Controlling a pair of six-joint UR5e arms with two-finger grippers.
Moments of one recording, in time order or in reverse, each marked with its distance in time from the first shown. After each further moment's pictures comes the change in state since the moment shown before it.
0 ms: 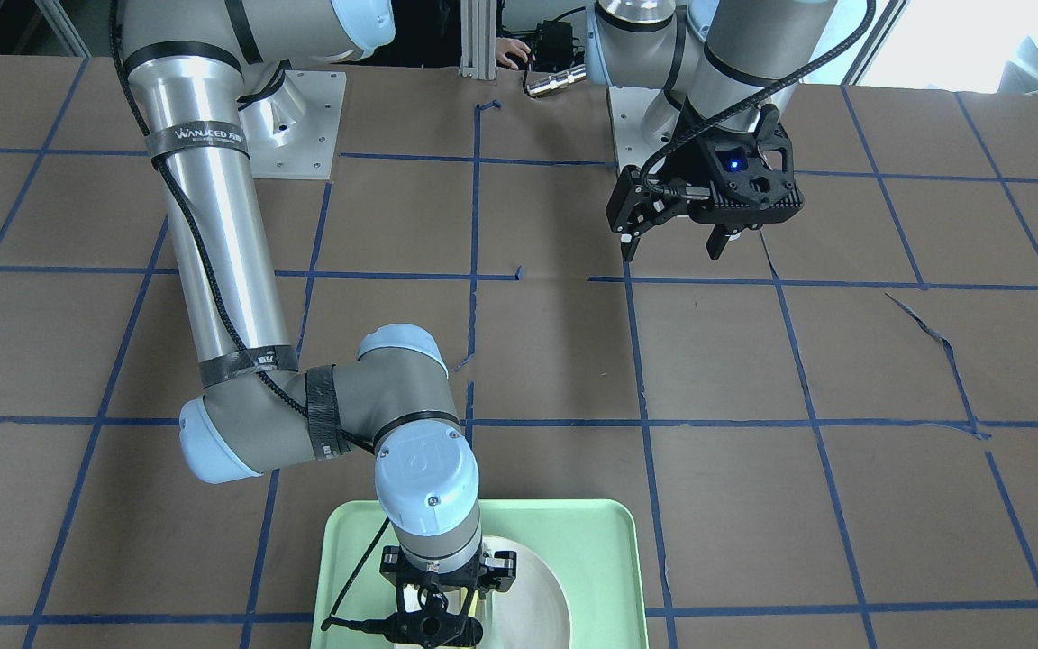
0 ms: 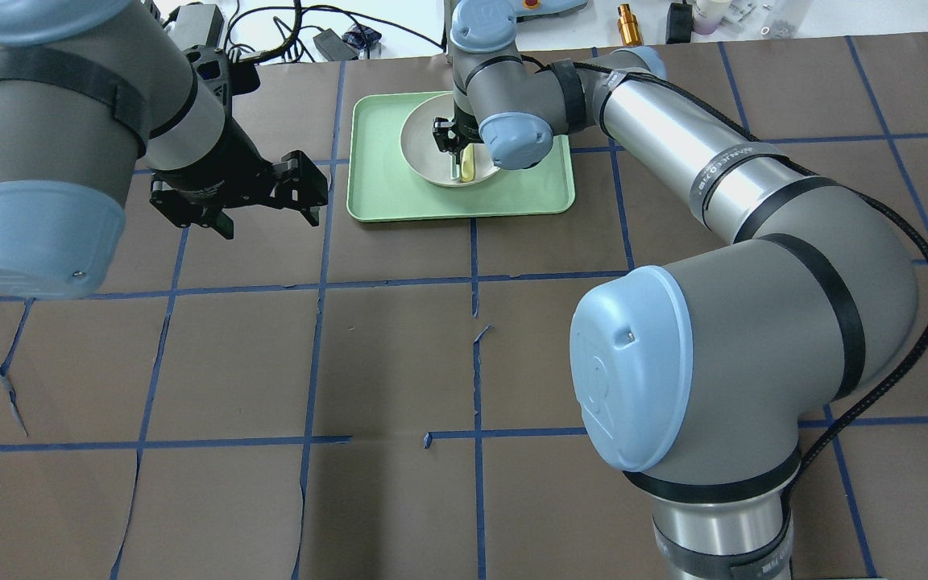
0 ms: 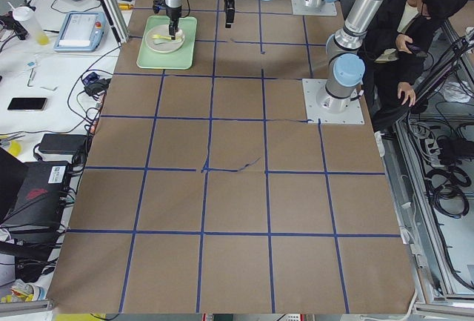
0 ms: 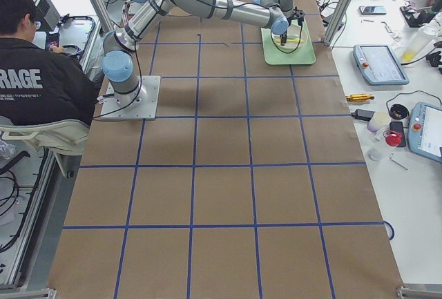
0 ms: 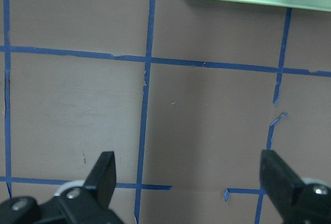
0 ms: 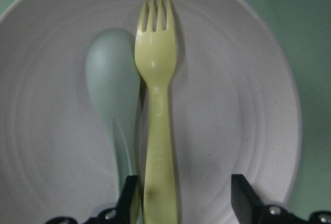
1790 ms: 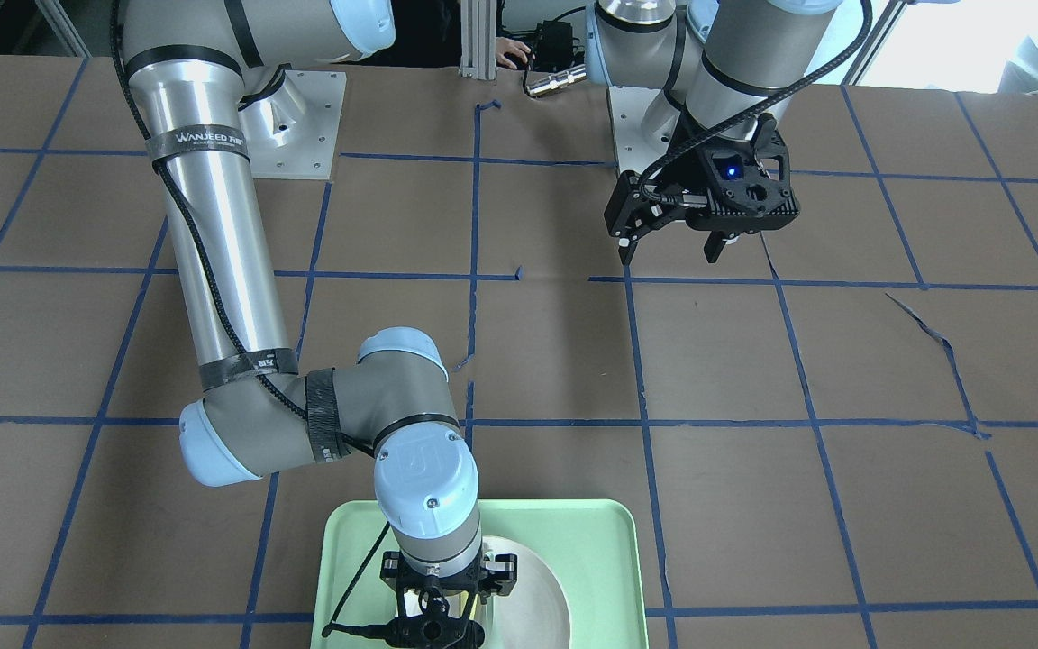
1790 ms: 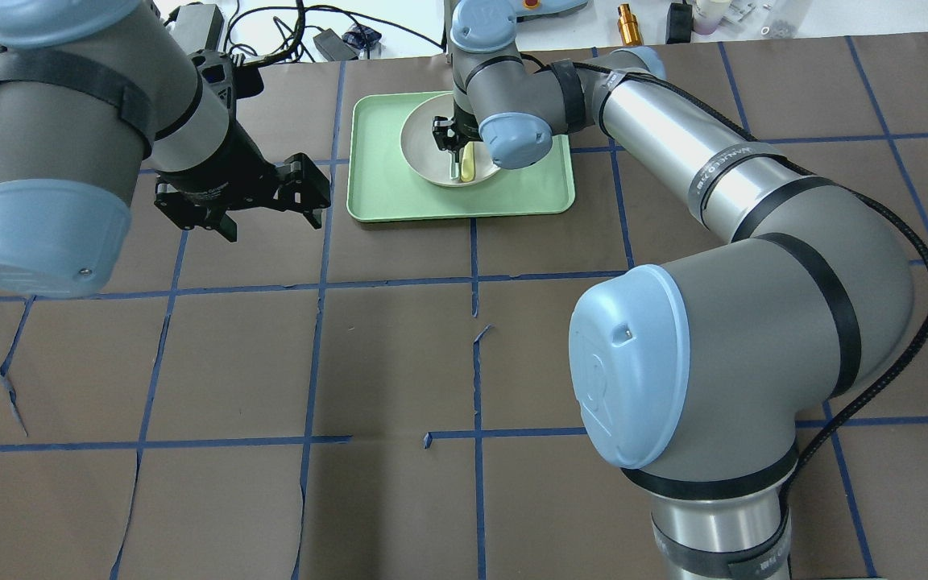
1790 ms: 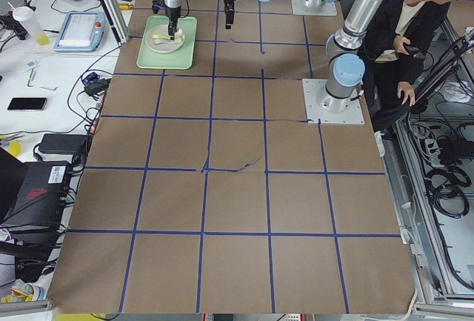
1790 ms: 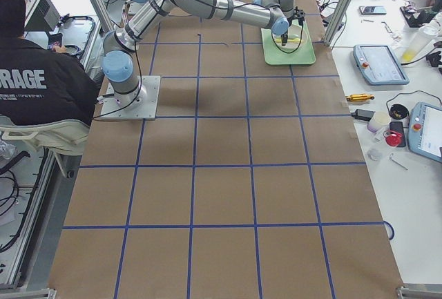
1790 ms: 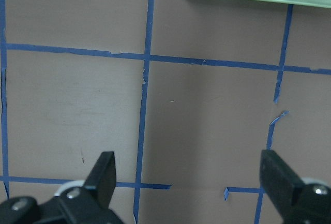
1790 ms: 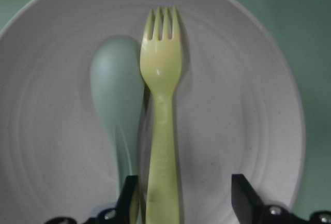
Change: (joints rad) left arm 0.000 -0.009 -0.002 0.000 -0.004 0.000; right arm -0.001 0.006 -0.009 -0.009 0.003 -0.015
